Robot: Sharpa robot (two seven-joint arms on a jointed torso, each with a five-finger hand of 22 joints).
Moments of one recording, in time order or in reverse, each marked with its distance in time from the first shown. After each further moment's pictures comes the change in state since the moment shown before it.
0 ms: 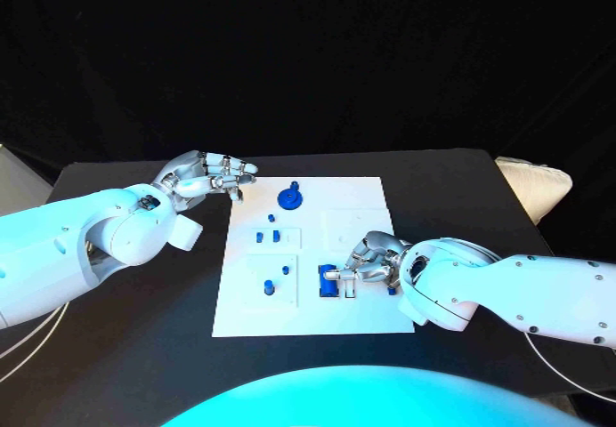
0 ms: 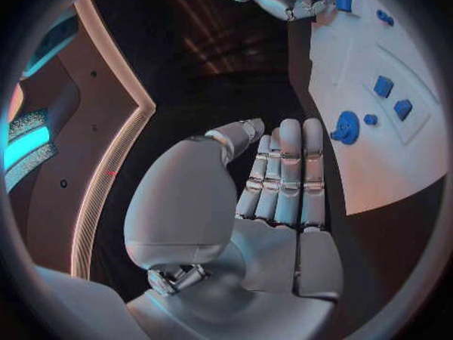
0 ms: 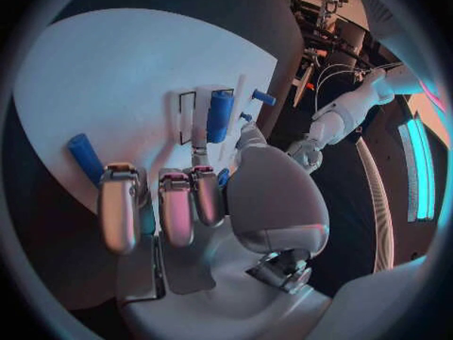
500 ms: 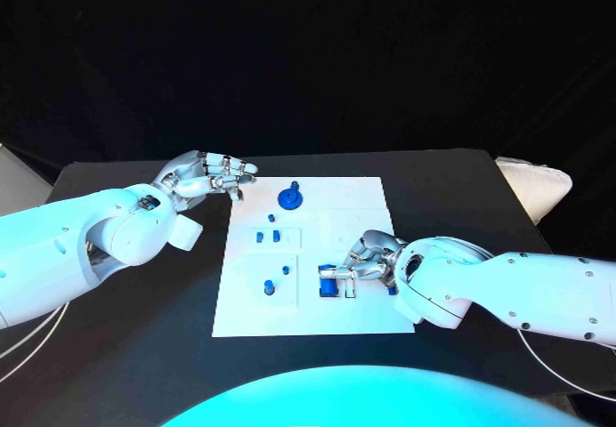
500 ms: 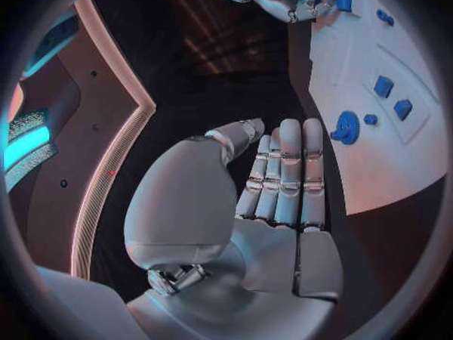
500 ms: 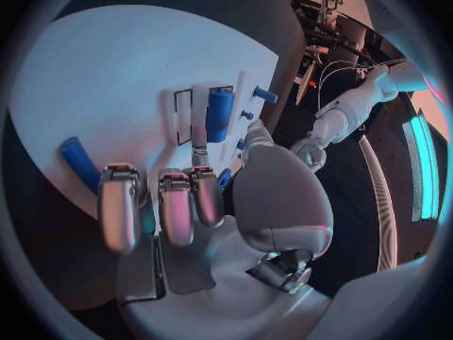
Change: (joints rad) left arm 0.000 0.000 0.000 0.000 0.000 0.000 0.001; left_hand 0.000 0.000 0.000 0.000 0.000 0.000 0.000 0.000 0.000 0.000 0.000 0.000 0.000 0.000 0.000 0.000 0.000 0.000 0.000 0.000 0.000 0.000; right arm 0.005 0.033 0.000 -0.018 0.016 -0.007 -0.045; right_hand -0.084 -0.057 -0.018 0.006 -0.038 0.016 -0.005 -0.011 -0.001 0.000 0.000 0.010 0.000 0.000 0.000 0.000 -0.001 0.000 0.000 0.000 0.008 0.000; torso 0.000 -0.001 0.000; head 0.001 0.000
